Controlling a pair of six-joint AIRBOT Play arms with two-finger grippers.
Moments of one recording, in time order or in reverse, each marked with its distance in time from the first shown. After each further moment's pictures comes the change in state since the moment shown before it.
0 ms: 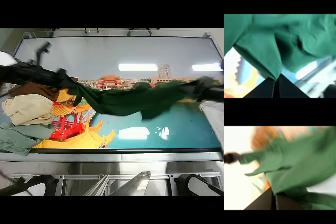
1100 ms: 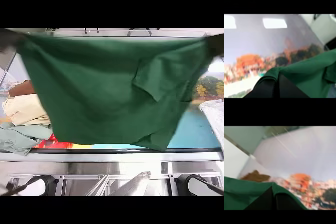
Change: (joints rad) left arm 0.260 0.015 0.170 -0.250 0.074 0.277; right arm 0.141 -0.103 0.362 -0.053 -0.327 -0.067
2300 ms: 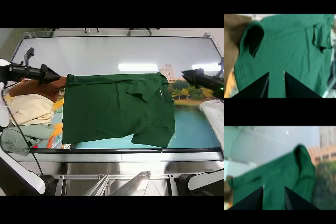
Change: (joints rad) left arm 0.021 -0.757 0.410 0.133 -0.232 -0.137; right arm -0.161 -0.538 0.024 0.059 0.019 -0.162
